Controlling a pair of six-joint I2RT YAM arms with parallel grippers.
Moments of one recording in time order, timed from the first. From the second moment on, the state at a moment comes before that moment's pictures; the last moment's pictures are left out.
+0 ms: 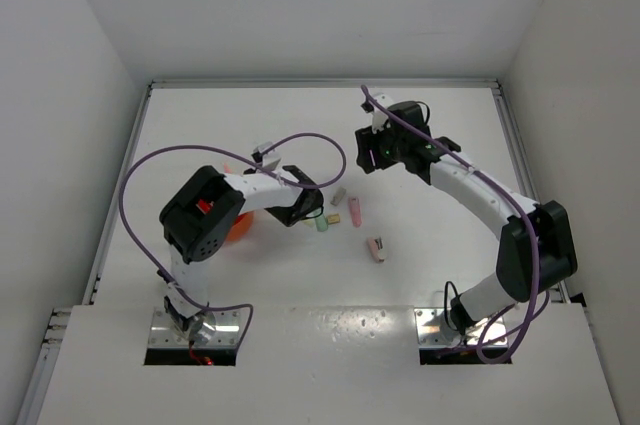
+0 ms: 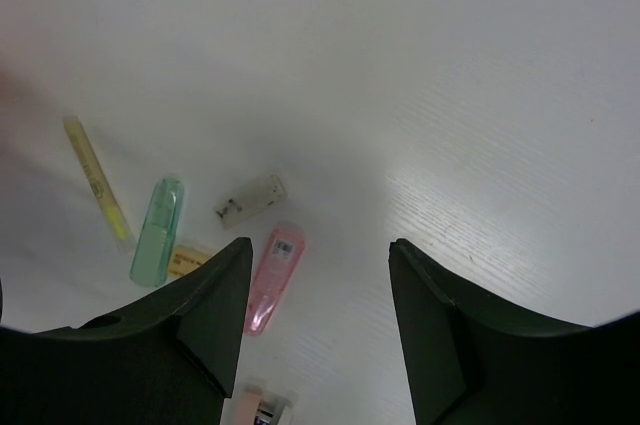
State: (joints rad) left arm -0.77 1.92 1.21 -1.30 -1.46 -1.69; right arm 0.42 1.53 1.11 -0.28 -0.12 0.00
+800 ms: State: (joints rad) left arm -0.77 1.95 1.21 -1.30 -1.46 -1.69; right arm 0.41 1.53 1.11 -0.28 -0.14 0.01
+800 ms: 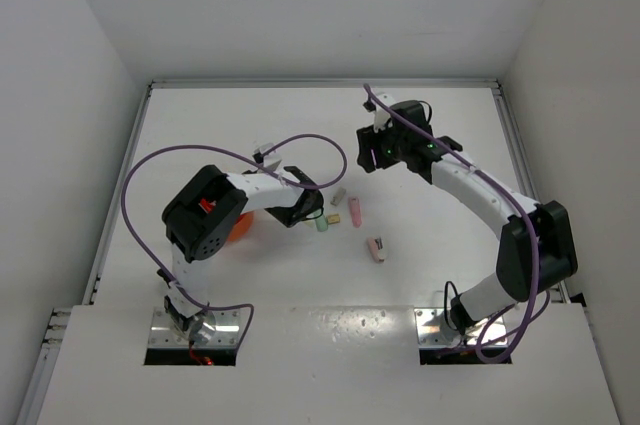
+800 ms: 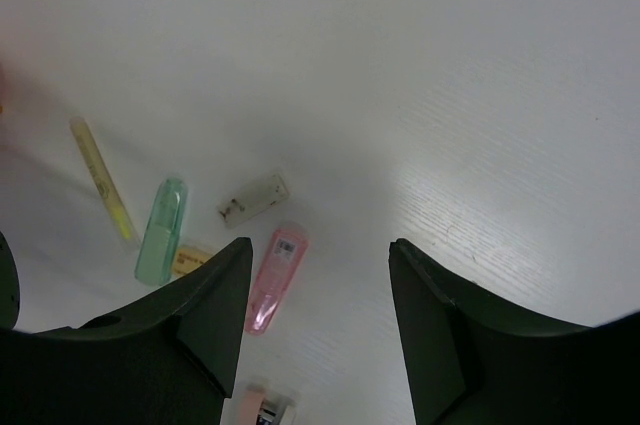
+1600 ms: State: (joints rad) left arm -0.84 1.59 1.31 -0.93 -0.98 -1.32; right arm 0.40 1.53 1.11 -0.29 -0.10 0.01
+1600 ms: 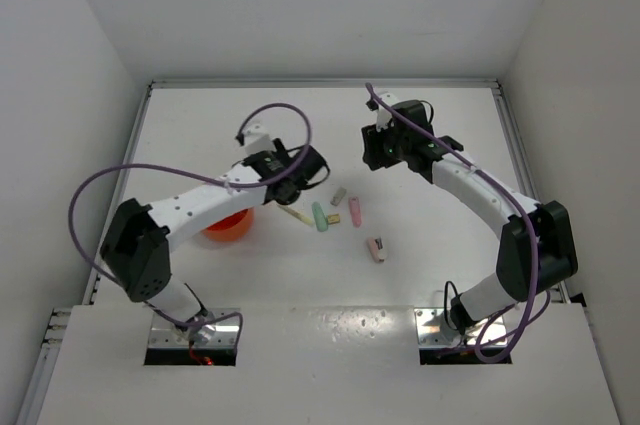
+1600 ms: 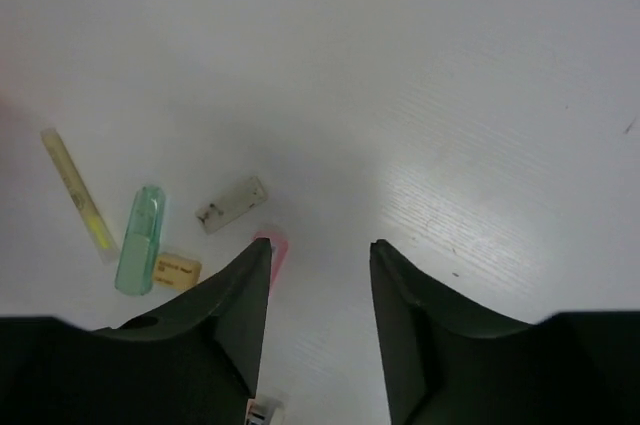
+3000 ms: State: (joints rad) left arm -0.72 1.85 1.16 -0.62 -0.50 -1.34; right arm 0.37 1.53 1.11 -0.29 -0.06 0.01
